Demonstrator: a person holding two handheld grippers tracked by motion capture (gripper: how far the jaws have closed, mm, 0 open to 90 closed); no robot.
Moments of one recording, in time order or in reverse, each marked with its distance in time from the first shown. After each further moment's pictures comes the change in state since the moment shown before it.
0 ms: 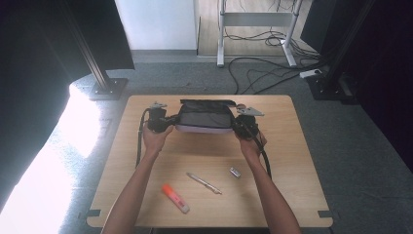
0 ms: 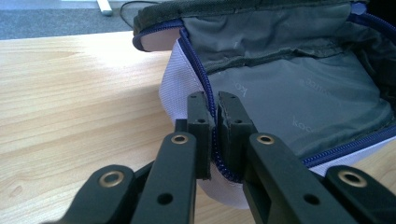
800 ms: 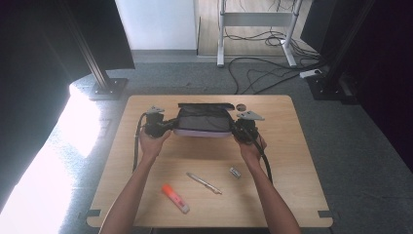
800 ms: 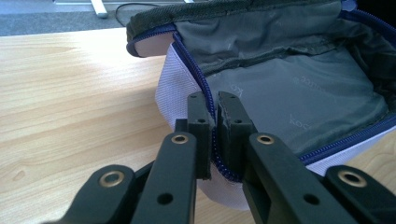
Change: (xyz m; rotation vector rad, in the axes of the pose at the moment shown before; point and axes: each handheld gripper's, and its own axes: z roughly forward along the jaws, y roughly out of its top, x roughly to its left) left arm -0.003 -0.013 -0.014 -0.011 -0.022 0.020; right arm 0.007 -0.008 -0.011 -0.015 0.034 -0.006
